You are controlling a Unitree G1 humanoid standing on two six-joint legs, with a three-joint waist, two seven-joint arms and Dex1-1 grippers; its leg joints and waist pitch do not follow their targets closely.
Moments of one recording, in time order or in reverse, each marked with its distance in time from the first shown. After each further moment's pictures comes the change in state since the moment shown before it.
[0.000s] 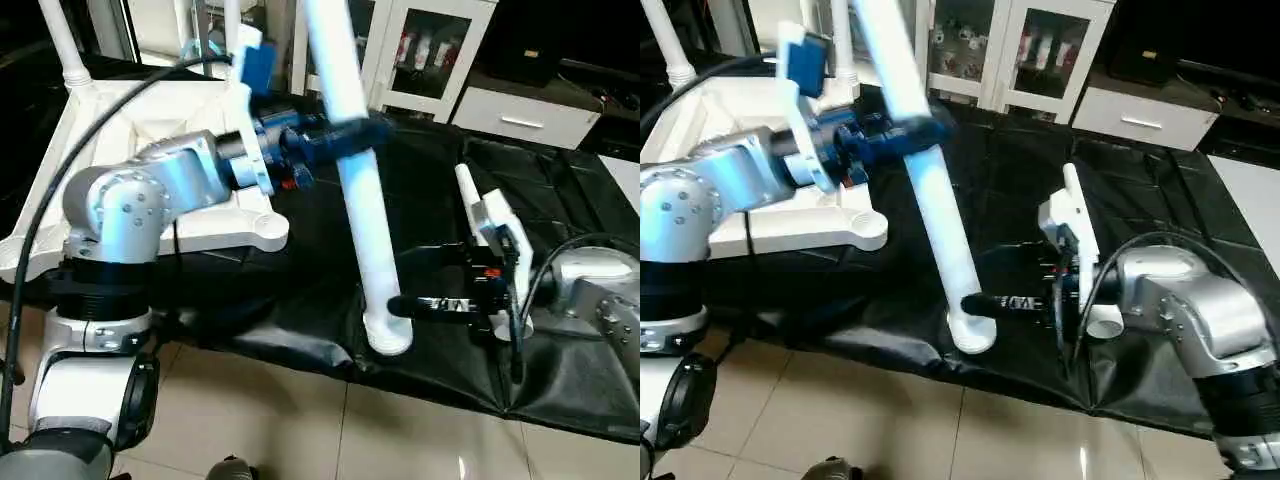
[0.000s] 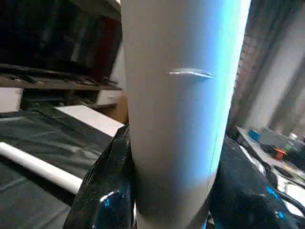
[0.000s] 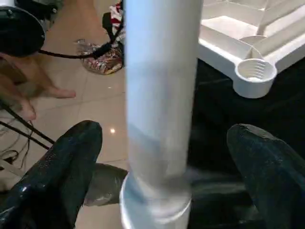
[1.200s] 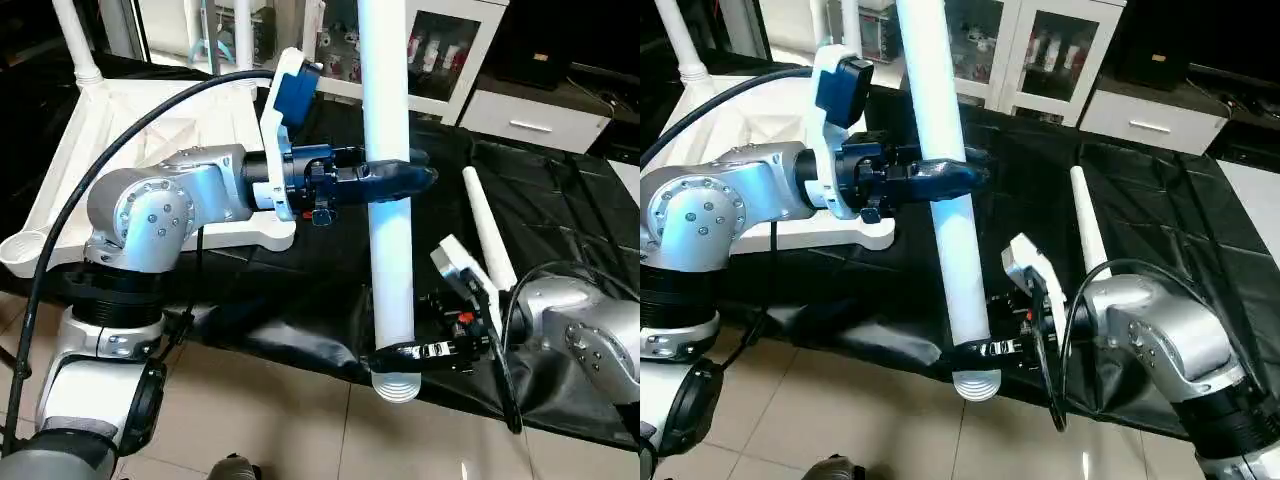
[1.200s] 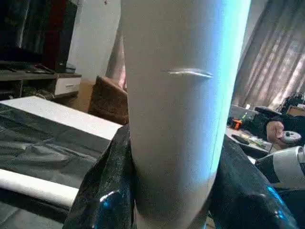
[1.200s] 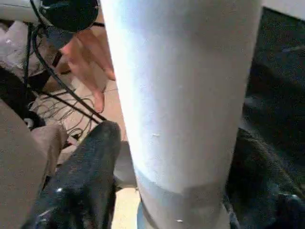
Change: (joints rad) left arm 0.003 -0.017 -0.082 -0.045 0.001 0.013 -0.148; right arm 0.061 0.020 0.109 -0.073 0.002 0.103 0.092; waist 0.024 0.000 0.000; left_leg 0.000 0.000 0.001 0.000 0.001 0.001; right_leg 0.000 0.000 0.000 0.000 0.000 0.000
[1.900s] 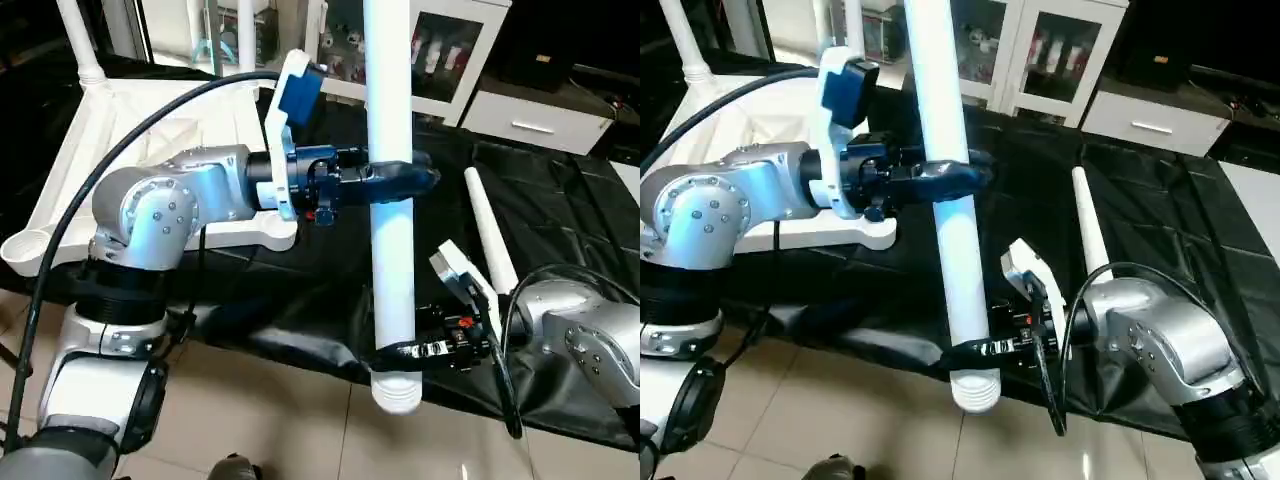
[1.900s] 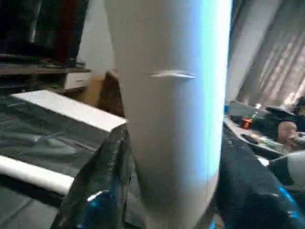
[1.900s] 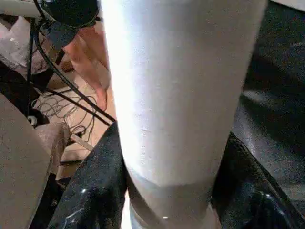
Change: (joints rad) left arm -0.017 -0.007 -0.006 0.035 0.036 0.002 0.026; right arm 0.009 0.004 0.002 -0.007 -0.008 0.004 0.007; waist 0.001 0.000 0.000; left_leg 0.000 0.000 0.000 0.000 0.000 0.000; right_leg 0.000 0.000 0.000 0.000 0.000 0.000
